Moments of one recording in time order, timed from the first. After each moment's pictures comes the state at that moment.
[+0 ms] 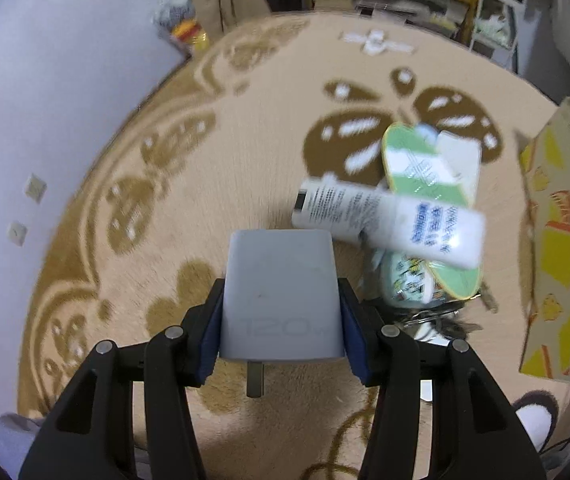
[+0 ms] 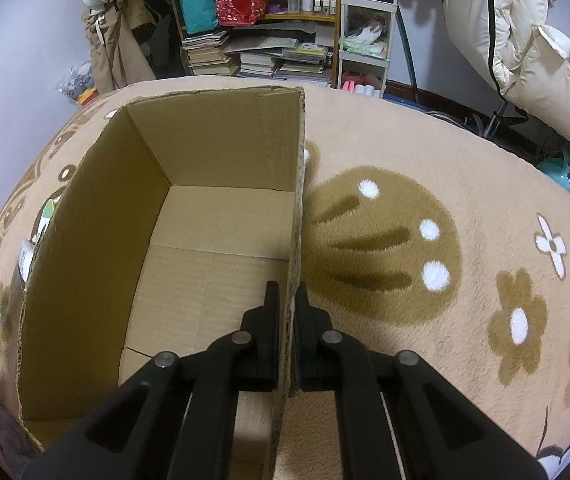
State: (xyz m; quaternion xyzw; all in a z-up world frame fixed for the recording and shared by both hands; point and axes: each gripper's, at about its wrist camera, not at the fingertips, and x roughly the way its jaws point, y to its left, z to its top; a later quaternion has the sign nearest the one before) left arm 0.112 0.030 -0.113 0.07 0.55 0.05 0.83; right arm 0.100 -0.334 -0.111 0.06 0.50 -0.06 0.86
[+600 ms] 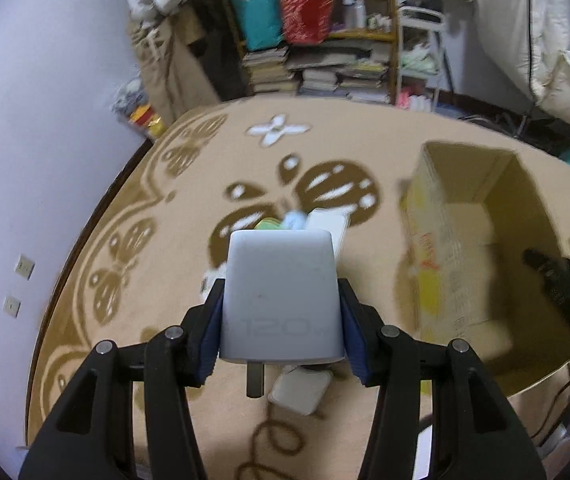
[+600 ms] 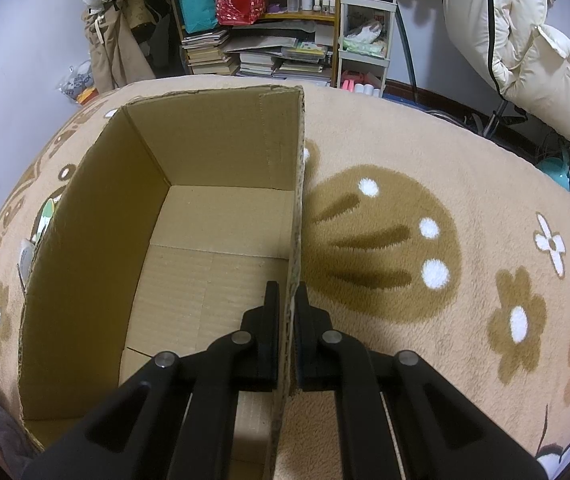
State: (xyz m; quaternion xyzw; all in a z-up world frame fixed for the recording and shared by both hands) left arm 0.090 -0.093 -0.031 0.11 0.46 -0.03 0.88; right arm 0.099 -0.334 -0.111 0.06 0.50 -0.06 0.86
